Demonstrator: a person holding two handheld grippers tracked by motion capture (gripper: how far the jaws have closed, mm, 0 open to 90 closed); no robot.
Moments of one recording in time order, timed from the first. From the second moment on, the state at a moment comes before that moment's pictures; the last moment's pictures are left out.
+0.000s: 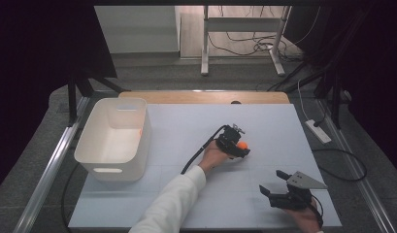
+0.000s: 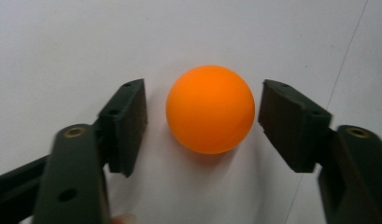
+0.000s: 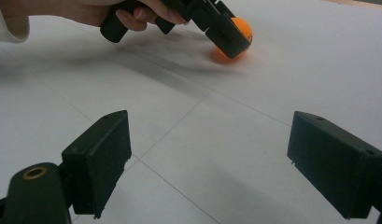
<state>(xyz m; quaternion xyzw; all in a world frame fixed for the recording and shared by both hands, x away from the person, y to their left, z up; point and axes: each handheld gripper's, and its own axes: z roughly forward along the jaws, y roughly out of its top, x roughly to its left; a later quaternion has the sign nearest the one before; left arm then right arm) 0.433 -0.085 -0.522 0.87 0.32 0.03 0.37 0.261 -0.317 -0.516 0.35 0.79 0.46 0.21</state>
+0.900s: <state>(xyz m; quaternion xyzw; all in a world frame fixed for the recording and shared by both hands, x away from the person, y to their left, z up) 0.424 -0.079 -0.505 0.87 0.30 0.04 0.39 0.260 -0.317 -0.516 0.35 0.79 0.46 0.21</state>
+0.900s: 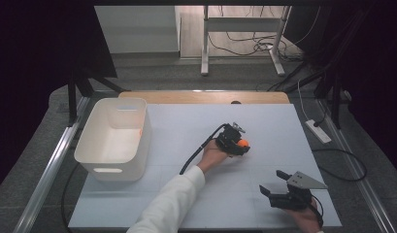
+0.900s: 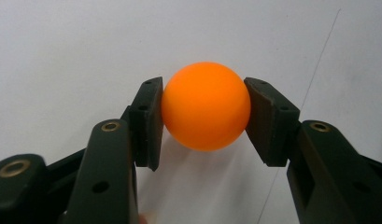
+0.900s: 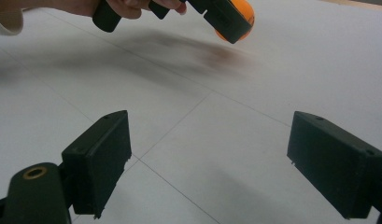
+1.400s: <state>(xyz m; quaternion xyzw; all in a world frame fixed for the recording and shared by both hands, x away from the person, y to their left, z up) 0.419 -0.062 -0.502 0.86 0.31 0.04 0.41 0.260 -0.317 -0.516 0.35 0.79 0.46 0.21</state>
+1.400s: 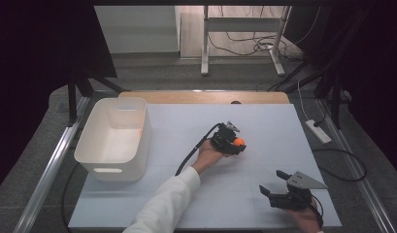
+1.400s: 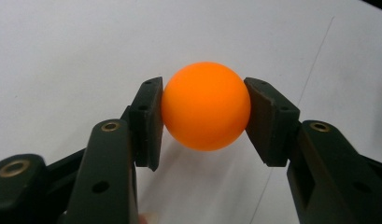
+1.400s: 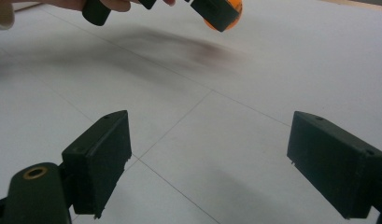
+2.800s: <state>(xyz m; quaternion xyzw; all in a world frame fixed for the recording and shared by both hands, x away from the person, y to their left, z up) 0.394 -0.011 -0.466 0.84 0.31 0.08 0.44 0.260 -0.315 -0.516 0.35 0.79 0.45 0.22</state>
